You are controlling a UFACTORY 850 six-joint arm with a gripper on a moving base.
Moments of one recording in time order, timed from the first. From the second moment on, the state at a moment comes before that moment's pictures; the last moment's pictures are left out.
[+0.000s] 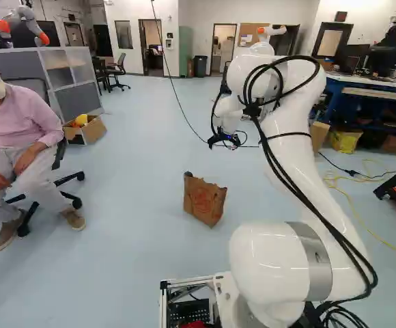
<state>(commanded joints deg) -8.8 -48.9 -84.5 0.0 -7.3 0.0</state>
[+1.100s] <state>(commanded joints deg) -8.6 -63.0 -107.6 0.0 -27.4 -56.6</state>
